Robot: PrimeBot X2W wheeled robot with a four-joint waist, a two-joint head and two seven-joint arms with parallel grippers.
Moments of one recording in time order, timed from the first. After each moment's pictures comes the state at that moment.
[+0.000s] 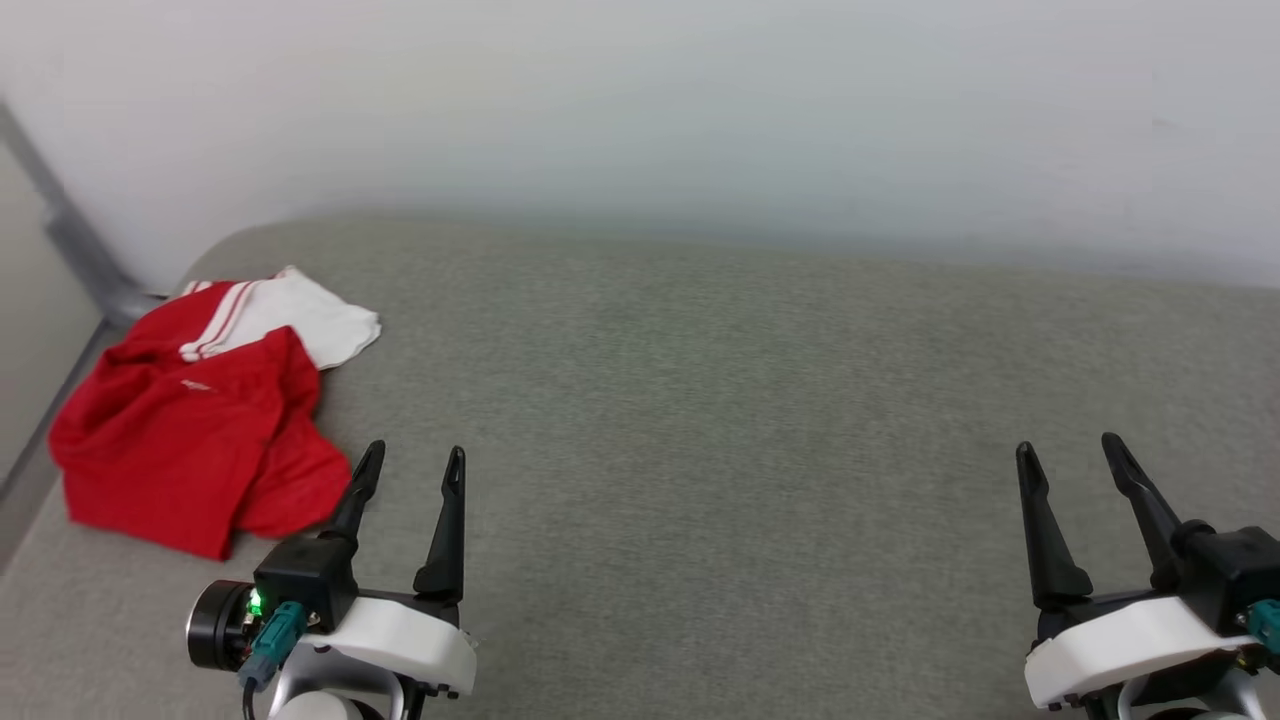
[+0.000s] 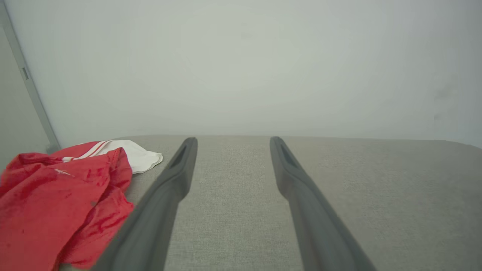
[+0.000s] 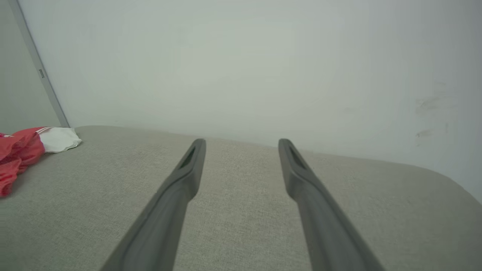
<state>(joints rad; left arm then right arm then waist) -0.07 0.11 -0.11 0.13 -0.17 -0.06 -0.24 0.04 -0.05 -0.06 -0.12 0.08 0.13 -0.04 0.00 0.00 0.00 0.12</state>
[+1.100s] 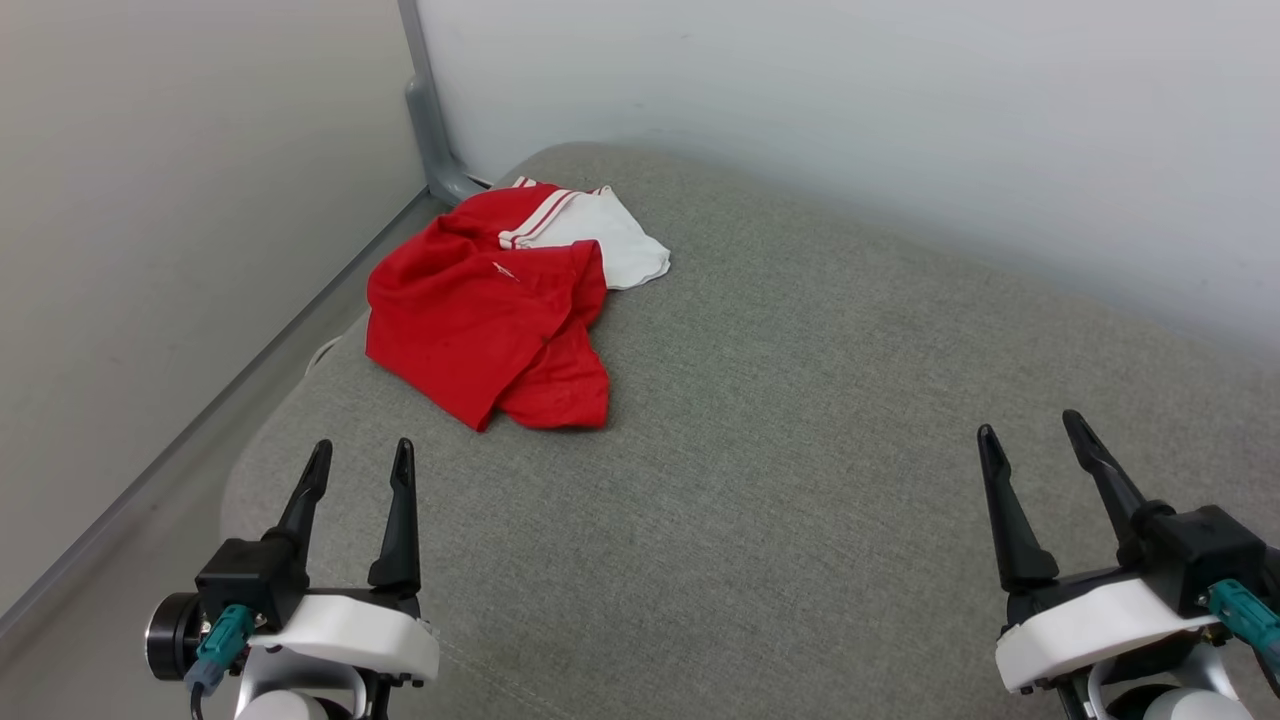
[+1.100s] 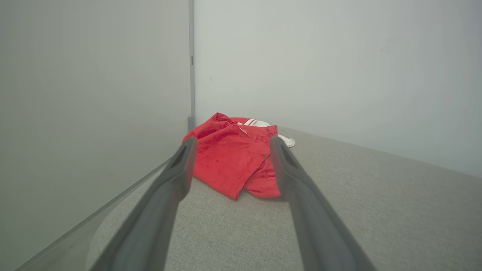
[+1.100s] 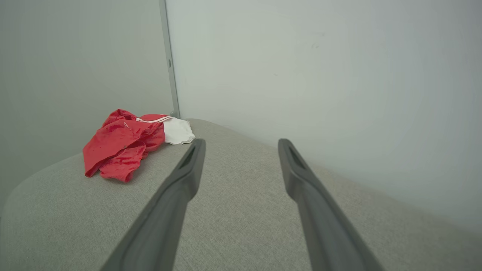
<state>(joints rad) -0.07 0.08 0.01 0.14 -0.16 -0.10 -0.26 0.00 -0.05 -0.01 -0.10 0.05 0.13 -0.05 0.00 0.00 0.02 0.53</state>
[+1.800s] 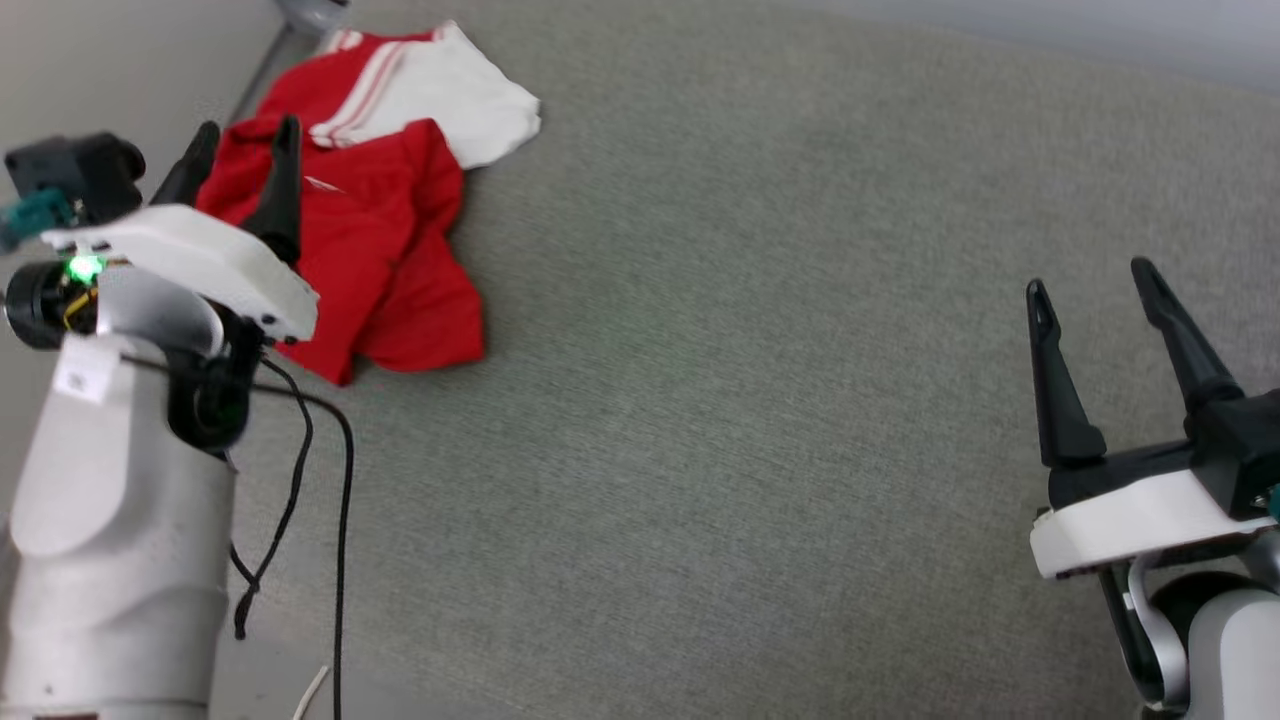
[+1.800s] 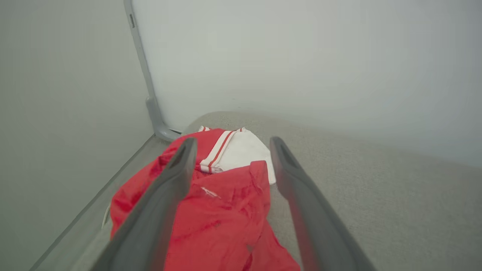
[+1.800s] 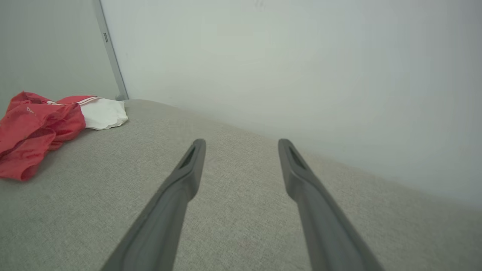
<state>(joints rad) -0.69 0.26 0.00 0.48 -0.41 -0.13 -0.01 -0.15 -0.05 -0.03 -0.25 -0.06 0.13 0.05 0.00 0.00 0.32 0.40</state>
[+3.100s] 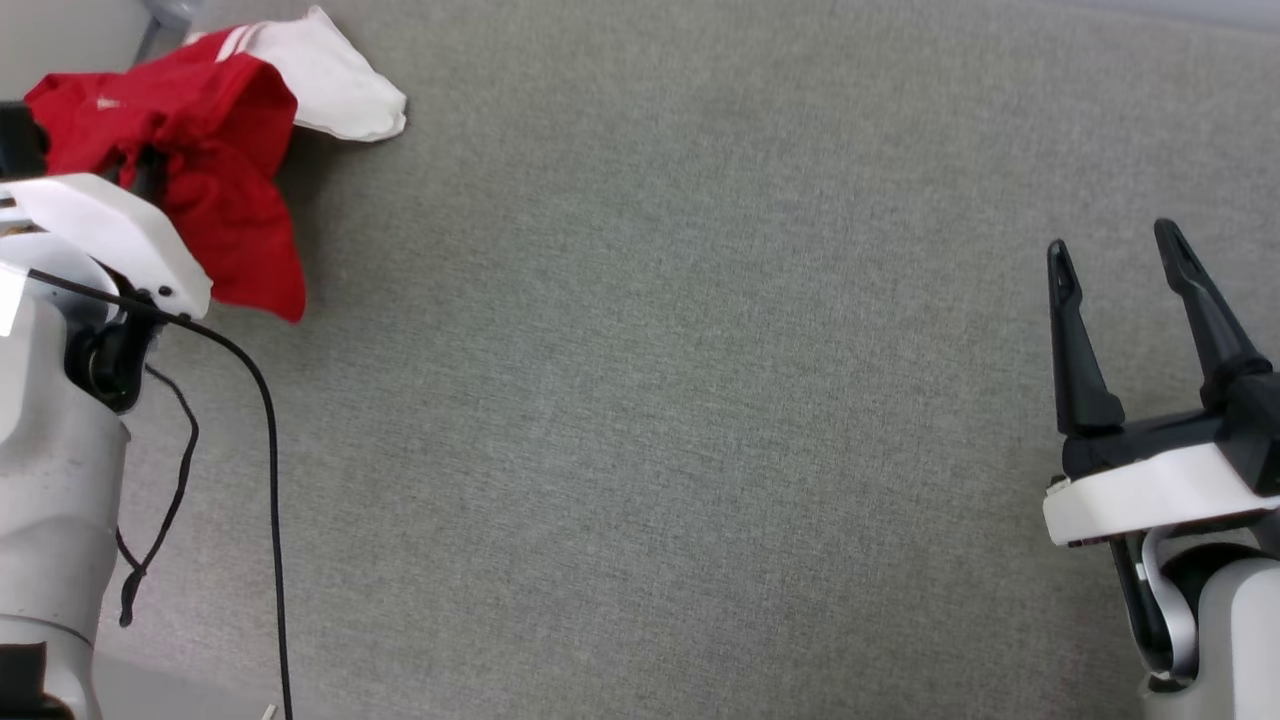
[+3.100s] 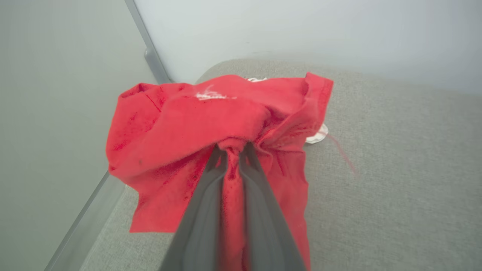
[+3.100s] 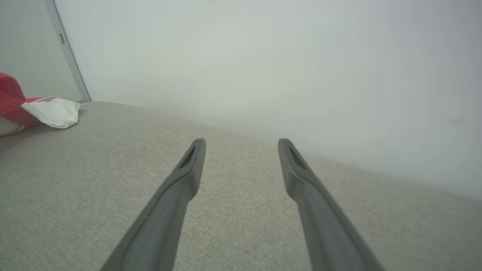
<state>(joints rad) -0.93 0.46 -0.22 0.92 -0.56 -0.12 0.03 -0.23 -0.05 -0.05 -0.20 -0.06 0.13 -0.01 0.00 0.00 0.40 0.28</state>
